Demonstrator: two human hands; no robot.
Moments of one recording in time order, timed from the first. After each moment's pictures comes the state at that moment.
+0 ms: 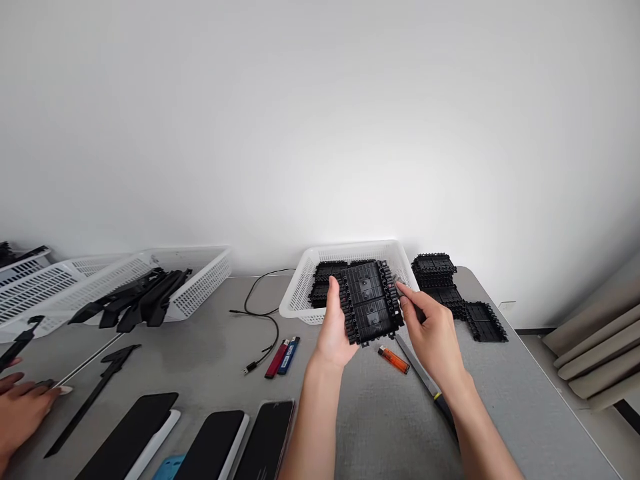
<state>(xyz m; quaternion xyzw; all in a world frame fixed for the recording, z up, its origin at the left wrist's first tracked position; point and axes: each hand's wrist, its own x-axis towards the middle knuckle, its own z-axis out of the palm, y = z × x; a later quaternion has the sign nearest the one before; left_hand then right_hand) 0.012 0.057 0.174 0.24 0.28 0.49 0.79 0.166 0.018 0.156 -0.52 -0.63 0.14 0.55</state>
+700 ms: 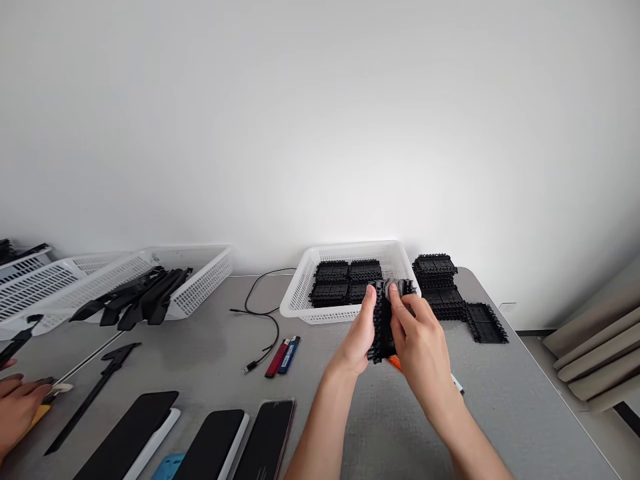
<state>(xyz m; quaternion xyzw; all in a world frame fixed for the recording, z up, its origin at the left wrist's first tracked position) 0.030 0.054 0.146 0.31 0.32 0.46 0.77 0.145 0.012 0.146 -0.54 -0.70 -0.11 0.45</state>
